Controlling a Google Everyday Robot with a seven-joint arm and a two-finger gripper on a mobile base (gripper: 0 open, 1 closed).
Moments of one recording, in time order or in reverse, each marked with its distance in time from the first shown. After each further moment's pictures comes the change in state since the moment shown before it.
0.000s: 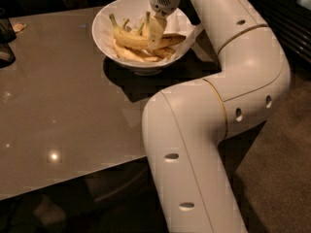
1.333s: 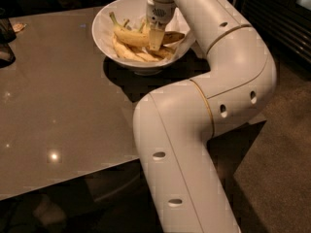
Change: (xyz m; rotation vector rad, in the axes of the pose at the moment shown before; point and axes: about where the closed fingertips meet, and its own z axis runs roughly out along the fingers) arm 0.009 0.000 0.035 -0.037 0.096 -0.036
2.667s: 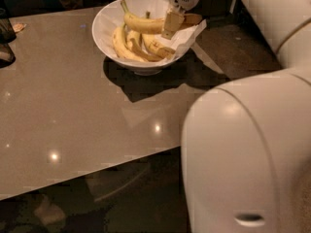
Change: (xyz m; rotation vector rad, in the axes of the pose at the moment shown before) arm 0.029 0.016 -0.081 0.152 -0.178 0.038
